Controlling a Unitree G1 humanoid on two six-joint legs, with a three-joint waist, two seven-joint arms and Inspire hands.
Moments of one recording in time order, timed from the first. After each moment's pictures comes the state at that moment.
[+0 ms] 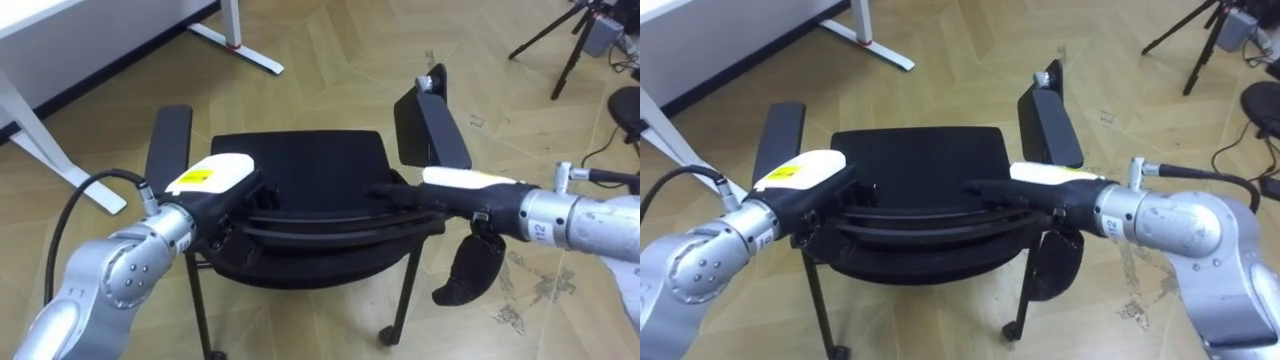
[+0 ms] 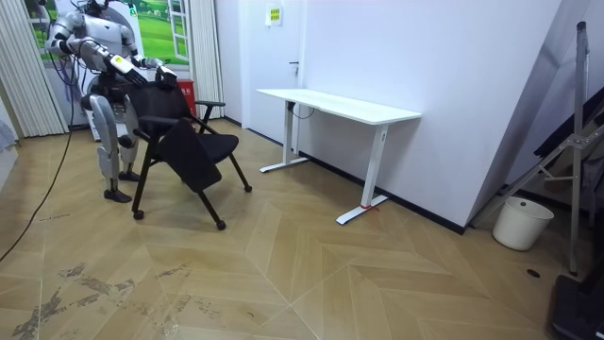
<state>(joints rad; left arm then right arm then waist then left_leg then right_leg) -0.03 0.51 -0.20 -0.16 0.70 0.01 -0.50 -0.07 -0.62 0.05 -0.25 -0.37 0.02 0.99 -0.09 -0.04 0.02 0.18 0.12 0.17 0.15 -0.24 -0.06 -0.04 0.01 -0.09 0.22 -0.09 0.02</state>
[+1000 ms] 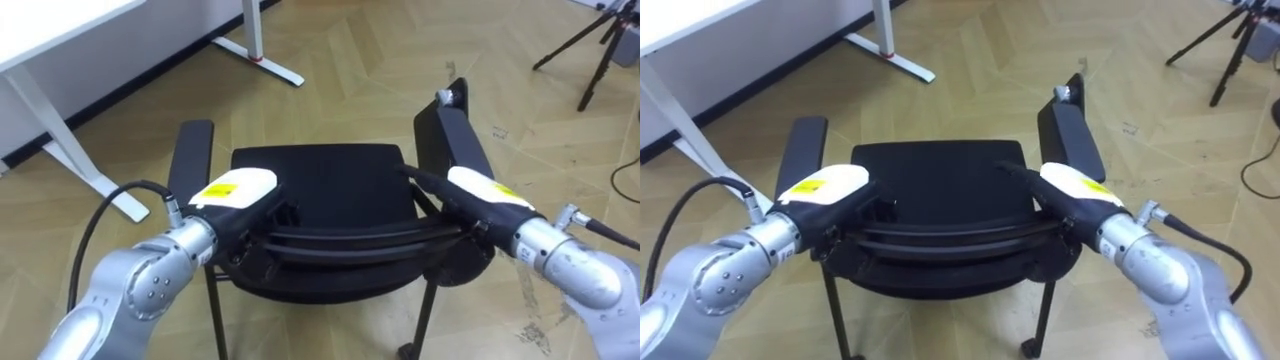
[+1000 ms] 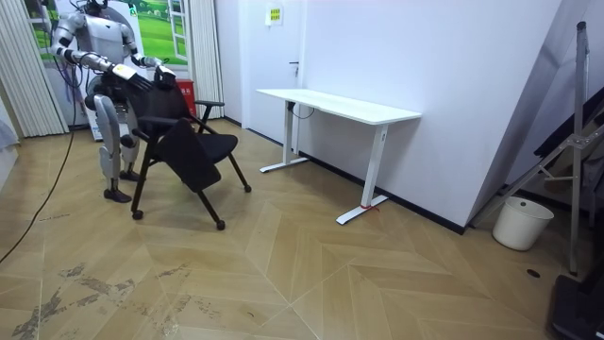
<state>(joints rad) -0.03 0.50 -0.29 -0.17 0.71 0.05 -0.47 0.03 -0.52 0.11 0.01 -0.56 -0.10 0.43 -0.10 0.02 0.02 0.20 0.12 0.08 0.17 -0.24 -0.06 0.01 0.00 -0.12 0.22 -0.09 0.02</state>
